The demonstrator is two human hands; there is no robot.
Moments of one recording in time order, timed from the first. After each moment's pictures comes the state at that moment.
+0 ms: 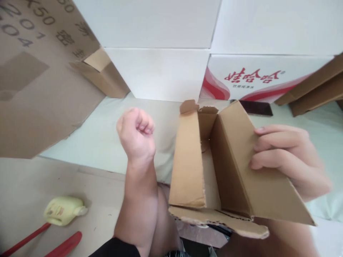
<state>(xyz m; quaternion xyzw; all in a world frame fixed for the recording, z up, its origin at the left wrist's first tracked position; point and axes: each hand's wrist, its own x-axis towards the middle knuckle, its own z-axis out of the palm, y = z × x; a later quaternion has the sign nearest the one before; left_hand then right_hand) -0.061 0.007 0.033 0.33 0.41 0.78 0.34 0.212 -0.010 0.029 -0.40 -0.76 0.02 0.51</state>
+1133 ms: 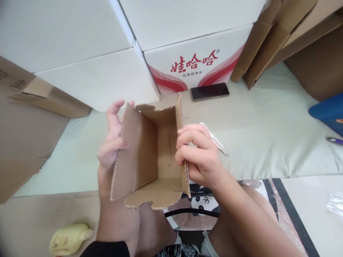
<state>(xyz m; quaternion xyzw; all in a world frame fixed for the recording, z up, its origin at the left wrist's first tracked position) -0.017 0.025 0.016 0.59 0.42 0.51 0.46 0.210 -0.019 0.000 -0.33 -0.76 0.10 0.55</state>
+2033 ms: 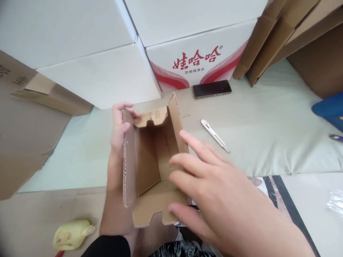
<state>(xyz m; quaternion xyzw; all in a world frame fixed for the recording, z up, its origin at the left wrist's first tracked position) -0.018 0.051 0.000 0.53 0.48 0.56 0.41 0.227 -0.068 0.064 -0.36 -0.89 0.15 0.24</state>
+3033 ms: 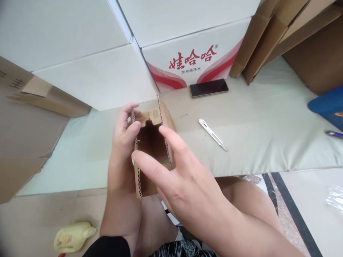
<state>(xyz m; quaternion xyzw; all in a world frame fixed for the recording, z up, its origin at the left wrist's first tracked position) -0.017 0.038 -0.006 0.62 0.48 0.51 0.36 0.184 -0.077 0.039 -0.45 -0.81 0.10 0.35</state>
